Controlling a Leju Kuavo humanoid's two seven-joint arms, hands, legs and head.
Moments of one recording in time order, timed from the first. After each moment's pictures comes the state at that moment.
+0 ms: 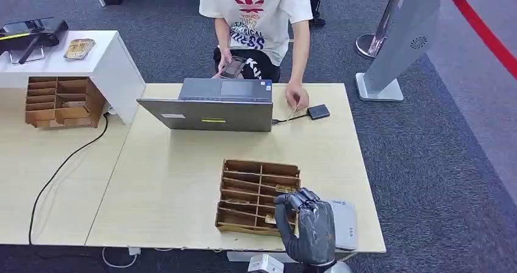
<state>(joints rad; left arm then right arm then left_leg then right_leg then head) -0.14 -0.08 -1.54 -0.11 0.80 0.22 0.40 0.09 0.01 0.61 -1.60 1.07 -0.62 -0.08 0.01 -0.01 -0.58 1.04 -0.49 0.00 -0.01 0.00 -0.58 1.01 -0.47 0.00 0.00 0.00</state>
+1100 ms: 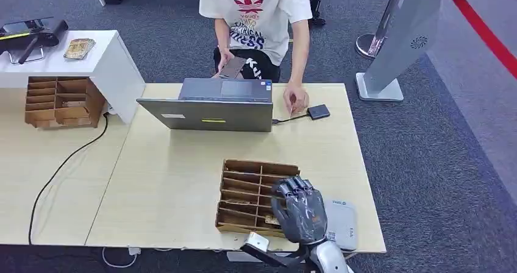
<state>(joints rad) -0.13 -0.08 -1.53 -0.11 0.89 0.24 0.39 -0.07 0.02 0.59 -1.31 1.24 -0.62 0.01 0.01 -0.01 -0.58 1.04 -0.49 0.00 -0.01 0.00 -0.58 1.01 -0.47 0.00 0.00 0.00</state>
